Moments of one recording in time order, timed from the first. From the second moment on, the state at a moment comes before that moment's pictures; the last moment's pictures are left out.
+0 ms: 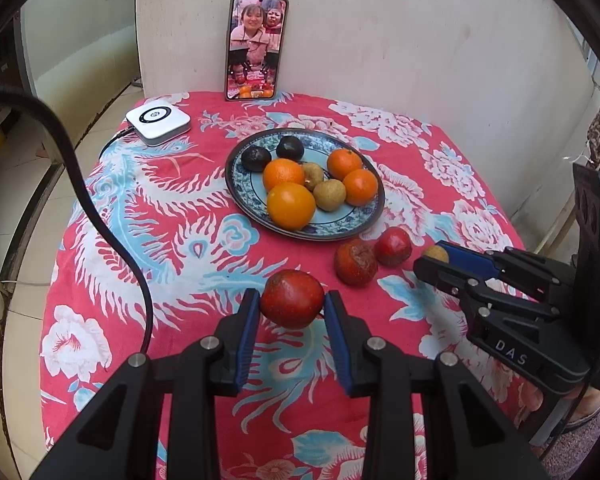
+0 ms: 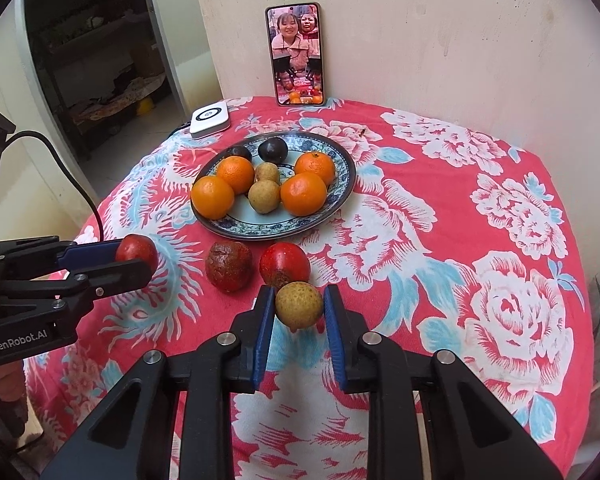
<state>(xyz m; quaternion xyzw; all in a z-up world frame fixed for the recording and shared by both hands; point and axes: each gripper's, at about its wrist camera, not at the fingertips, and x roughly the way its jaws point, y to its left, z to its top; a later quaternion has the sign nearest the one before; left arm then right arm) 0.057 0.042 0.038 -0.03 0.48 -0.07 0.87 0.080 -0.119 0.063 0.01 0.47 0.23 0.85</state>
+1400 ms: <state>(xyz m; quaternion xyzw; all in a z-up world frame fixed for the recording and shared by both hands) 0.137 0.055 0.043 -0.02 0.46 -0.06 0.89 0.150 -0.076 0.078 -0.02 0.45 0.25 0.86</state>
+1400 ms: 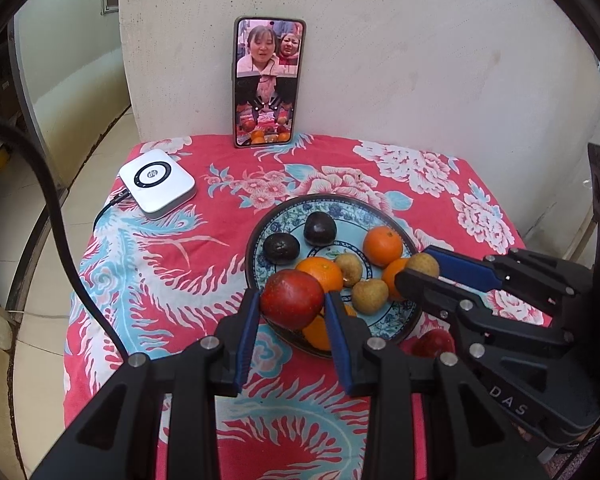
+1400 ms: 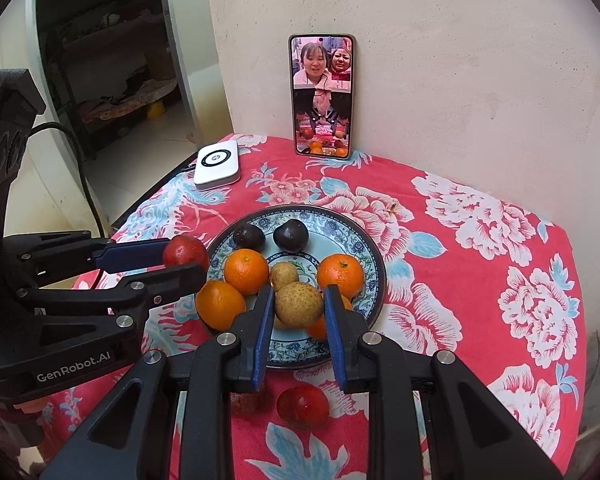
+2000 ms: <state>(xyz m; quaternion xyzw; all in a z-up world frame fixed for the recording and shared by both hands) 0.153 0.058 0.030 -0.01 0.45 -0.08 0.89 0.166 -0.071 0.064 -0.01 0.46 0.25 0.86</state>
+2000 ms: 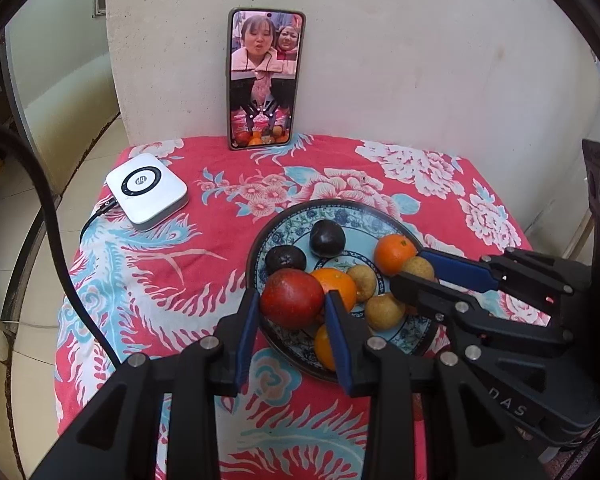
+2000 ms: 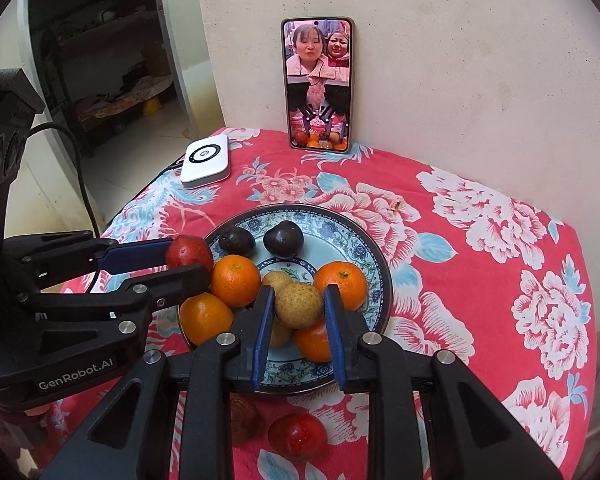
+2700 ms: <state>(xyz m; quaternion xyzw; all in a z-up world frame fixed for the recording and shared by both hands) 0.153 0.062 0.029 -0.03 0.46 -0.09 0.89 0.153 -0.084 0.074 0.01 0.45 0.24 0.86</state>
